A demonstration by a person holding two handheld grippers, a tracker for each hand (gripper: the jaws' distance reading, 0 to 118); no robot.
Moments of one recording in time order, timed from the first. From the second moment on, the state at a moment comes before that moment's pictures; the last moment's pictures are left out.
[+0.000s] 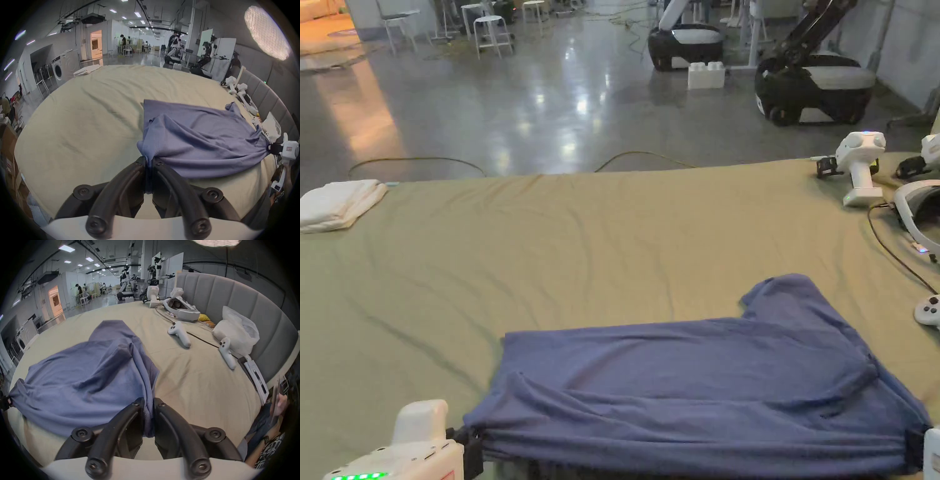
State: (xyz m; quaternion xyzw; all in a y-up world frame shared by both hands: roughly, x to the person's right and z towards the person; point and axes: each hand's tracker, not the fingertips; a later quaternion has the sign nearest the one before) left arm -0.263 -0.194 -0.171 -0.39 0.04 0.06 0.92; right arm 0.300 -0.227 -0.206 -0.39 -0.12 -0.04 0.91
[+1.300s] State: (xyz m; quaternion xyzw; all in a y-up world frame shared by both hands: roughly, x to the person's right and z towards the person) left arm -0.169 0.020 0.036 -0.01 0.03 -0.05 1.00; right arm 0.211 -0.011 -0.015 -0.05 0.08 0.01 1.00
